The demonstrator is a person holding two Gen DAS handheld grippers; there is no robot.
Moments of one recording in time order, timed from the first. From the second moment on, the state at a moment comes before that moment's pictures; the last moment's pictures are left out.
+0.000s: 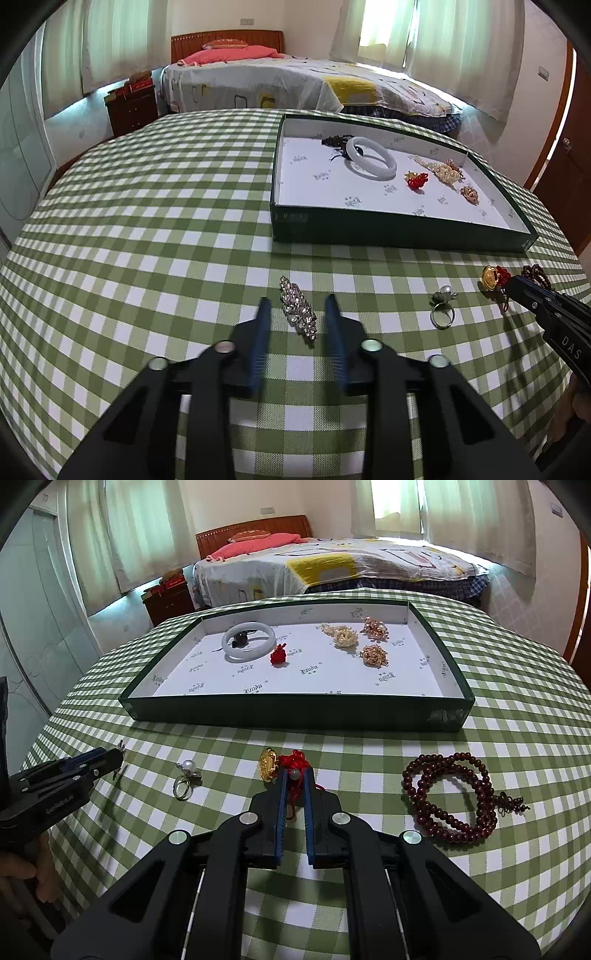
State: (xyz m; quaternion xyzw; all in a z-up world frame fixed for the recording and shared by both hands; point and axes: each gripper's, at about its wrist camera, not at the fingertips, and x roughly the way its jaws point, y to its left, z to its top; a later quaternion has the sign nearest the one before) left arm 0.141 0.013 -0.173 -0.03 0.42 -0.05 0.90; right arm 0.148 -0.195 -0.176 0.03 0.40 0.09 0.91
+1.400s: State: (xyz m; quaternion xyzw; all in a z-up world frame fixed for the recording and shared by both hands) left arm 0.175 -0.013 -0.091 -0.05 0.31 -0.09 0.95; right arm 0.180 -0.198 -0.100 0.05 0.30 0.09 0.95
